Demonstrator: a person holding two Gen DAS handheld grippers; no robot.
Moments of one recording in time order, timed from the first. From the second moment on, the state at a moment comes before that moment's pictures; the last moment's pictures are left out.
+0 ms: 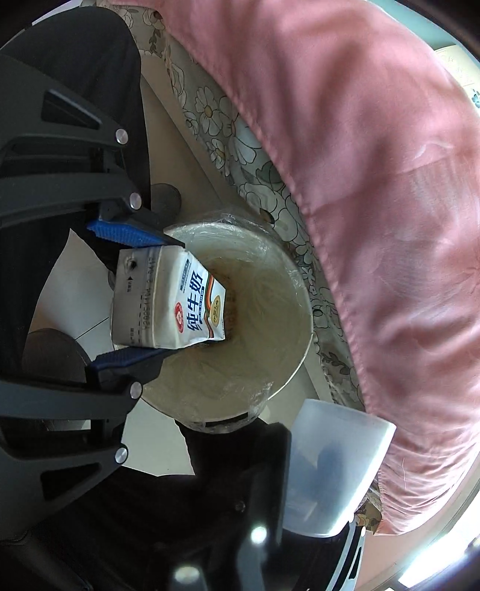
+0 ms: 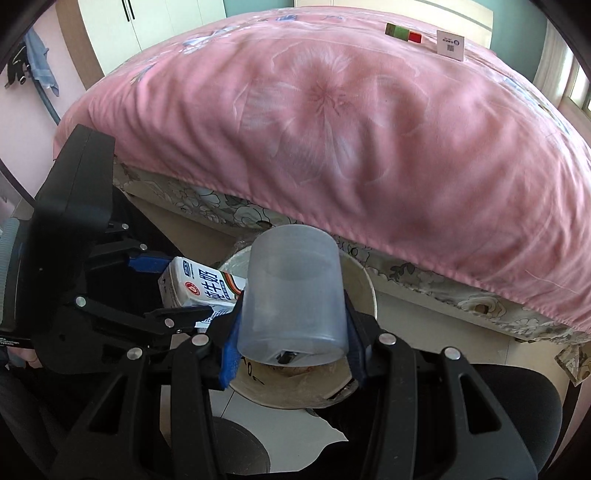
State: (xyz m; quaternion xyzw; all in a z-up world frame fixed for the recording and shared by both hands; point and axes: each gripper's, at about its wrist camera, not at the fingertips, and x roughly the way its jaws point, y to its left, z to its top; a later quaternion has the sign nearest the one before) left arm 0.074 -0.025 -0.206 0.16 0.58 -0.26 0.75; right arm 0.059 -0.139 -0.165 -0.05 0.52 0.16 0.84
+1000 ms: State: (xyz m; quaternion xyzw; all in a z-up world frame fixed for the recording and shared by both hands) left arm 0.096 -0.051 -0.271 0.16 0.64 -0.29 0.69; right arm 0.094 -0.134 -0.233 -0.03 0.59 0.16 0.79
